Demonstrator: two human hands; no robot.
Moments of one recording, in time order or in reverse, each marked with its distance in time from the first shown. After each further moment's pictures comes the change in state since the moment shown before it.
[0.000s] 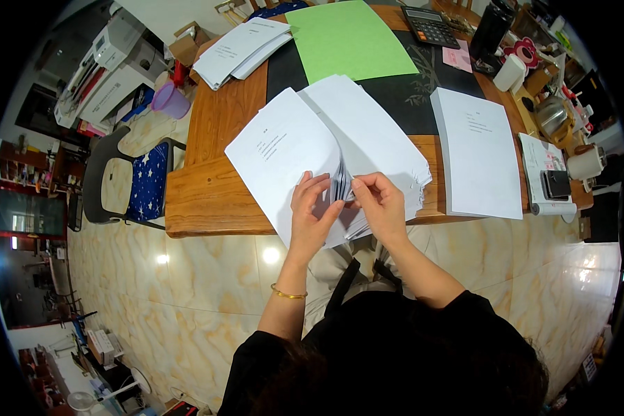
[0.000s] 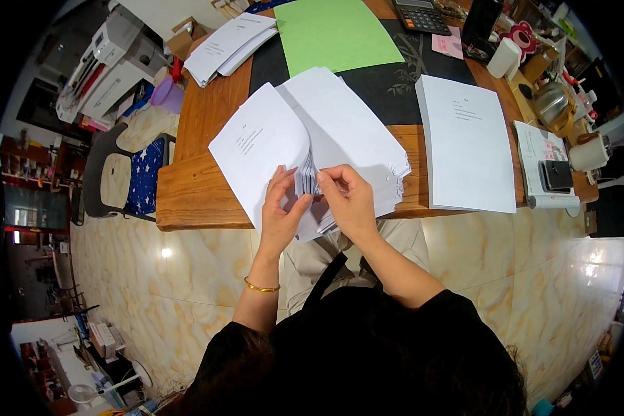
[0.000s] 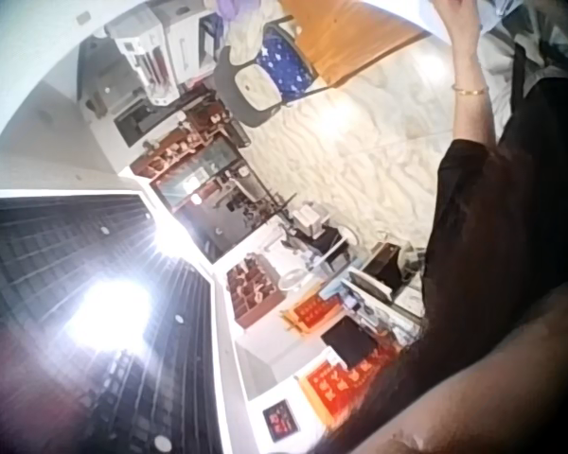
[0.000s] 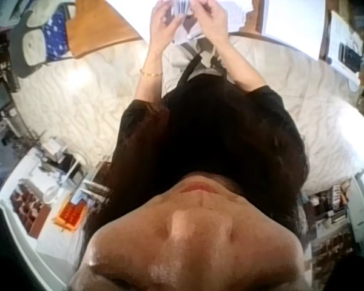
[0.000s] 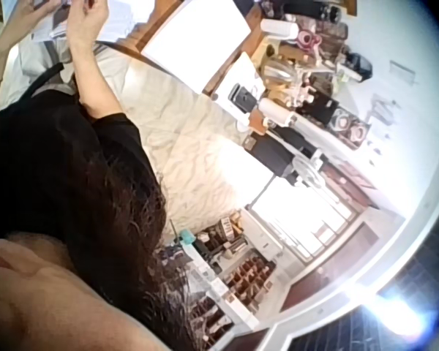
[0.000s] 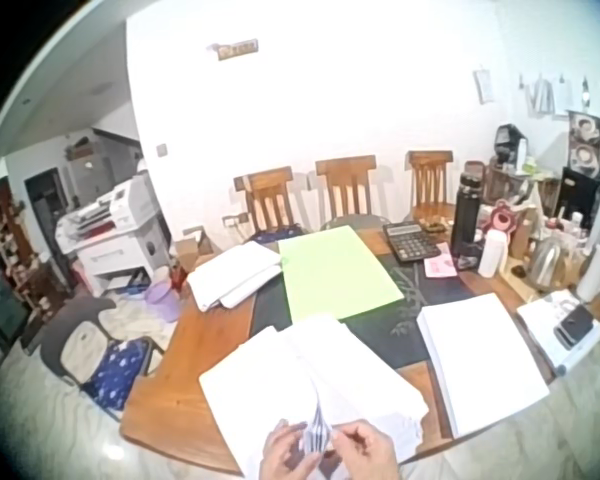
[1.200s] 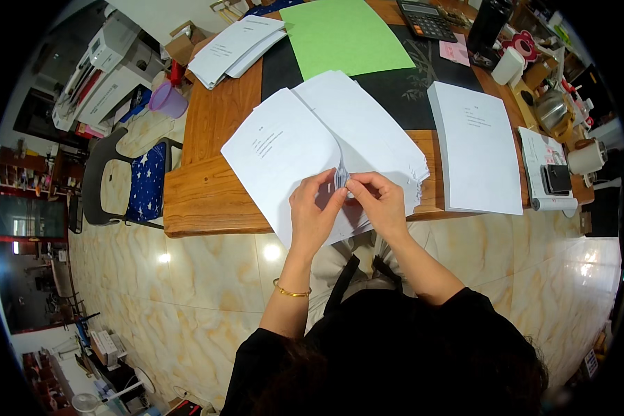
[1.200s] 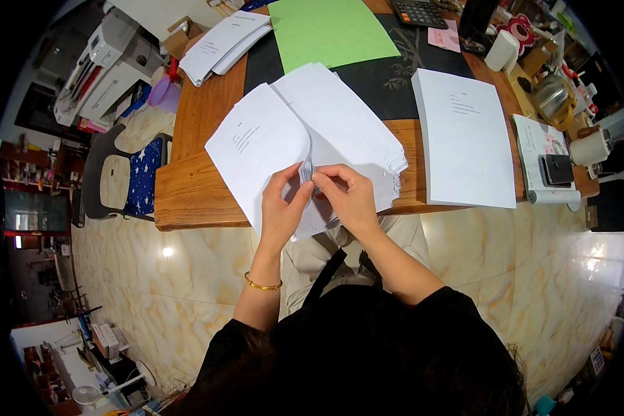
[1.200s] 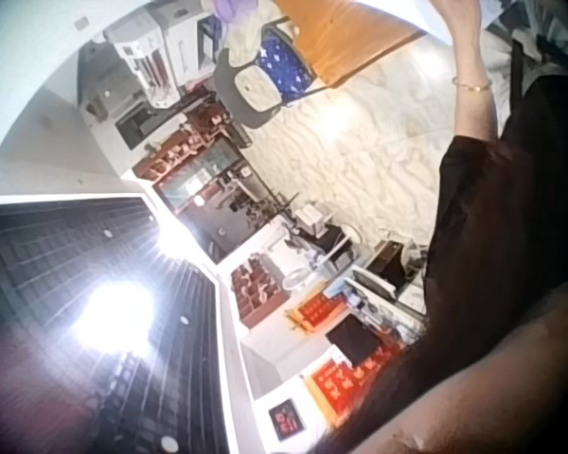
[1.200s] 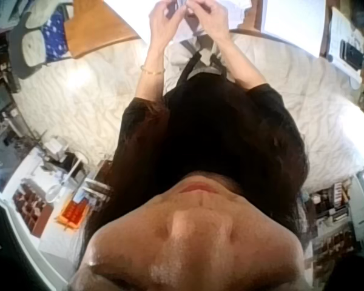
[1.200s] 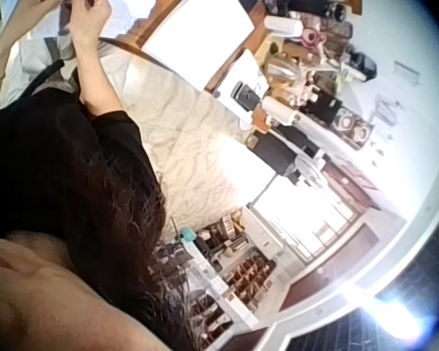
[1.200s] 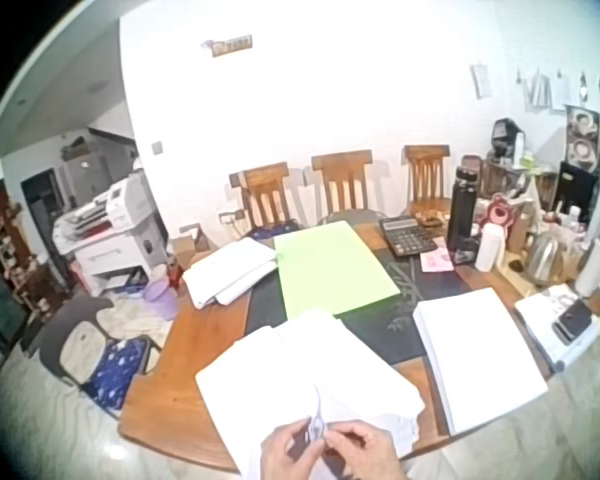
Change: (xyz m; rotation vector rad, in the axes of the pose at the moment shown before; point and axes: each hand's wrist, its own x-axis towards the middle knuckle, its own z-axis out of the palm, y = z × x) left_hand 0.013 0.019 0.011 0.067 0.032 -0.038; right_hand 0.002 0.001 -0.009 -0.006 -0.003 0.072
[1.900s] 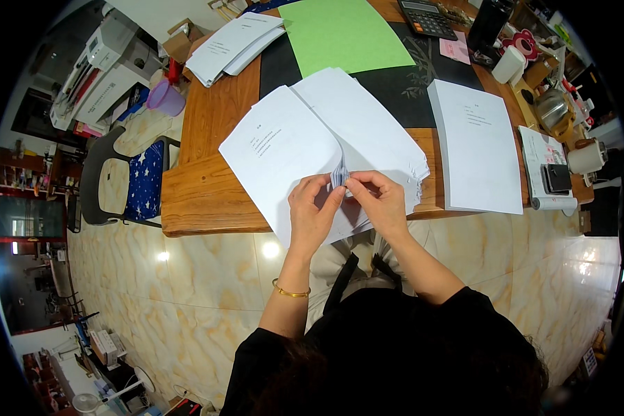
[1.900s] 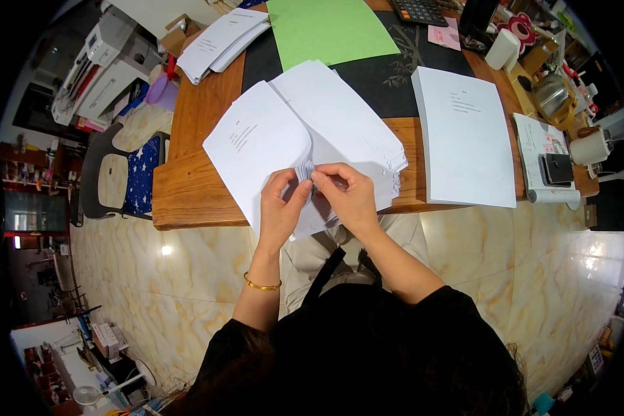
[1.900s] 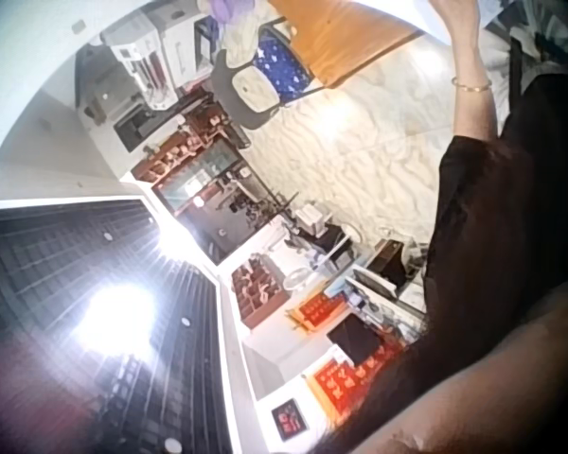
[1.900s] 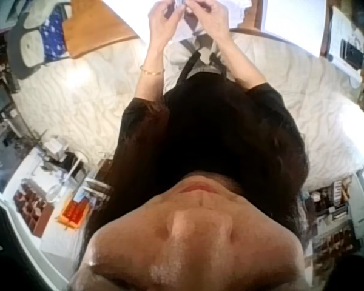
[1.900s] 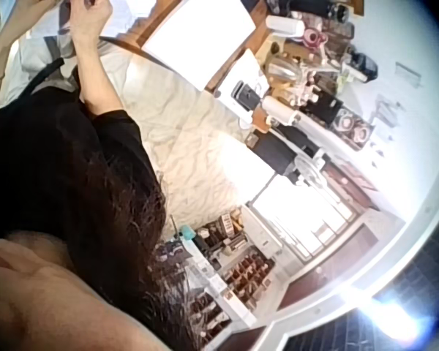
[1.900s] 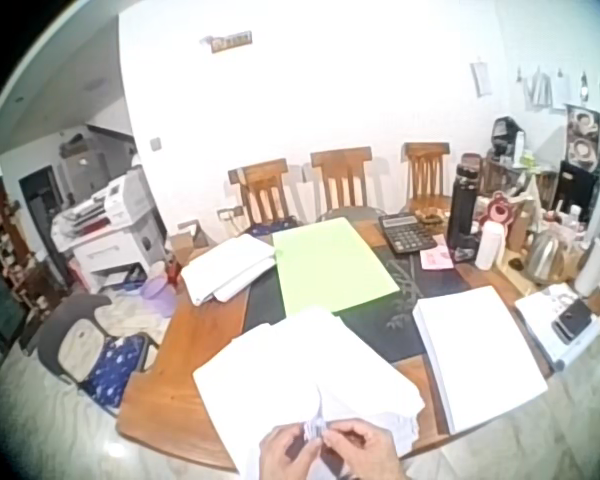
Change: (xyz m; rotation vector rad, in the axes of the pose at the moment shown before) left_hand -0.002 -0.010 0.001 0.004 -0.014 -0.054; right_hand 0.001 0.003 -0.002 -0.091 0.020 -0.039
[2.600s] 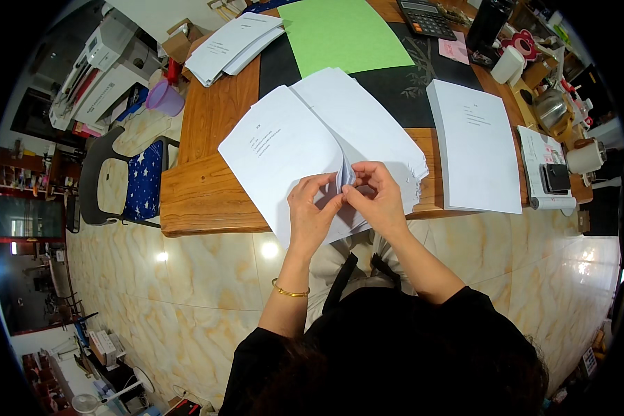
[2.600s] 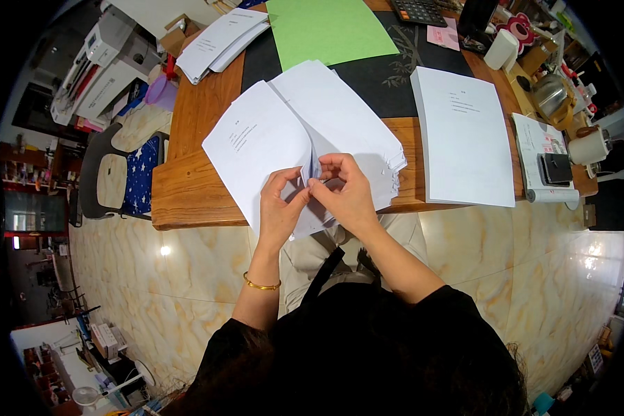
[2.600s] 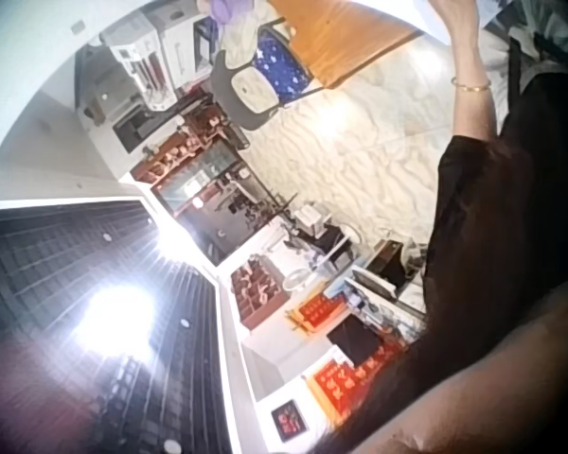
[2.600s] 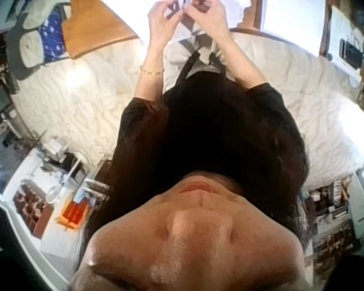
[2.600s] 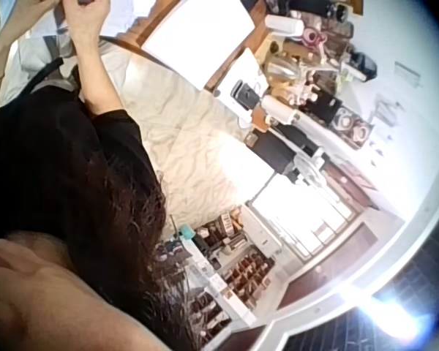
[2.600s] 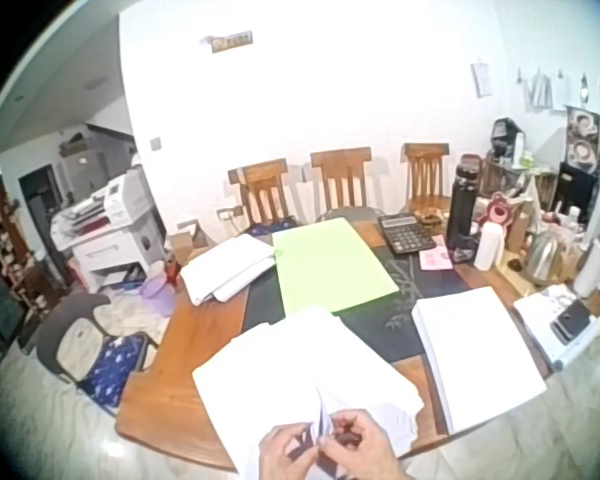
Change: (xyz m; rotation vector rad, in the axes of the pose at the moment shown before) left_hand -0.001 0.006 -0.003 0.034 -0.023 0.040; right_hand 0.002 0.001 0.001 -0.002 -0.035 -0.040
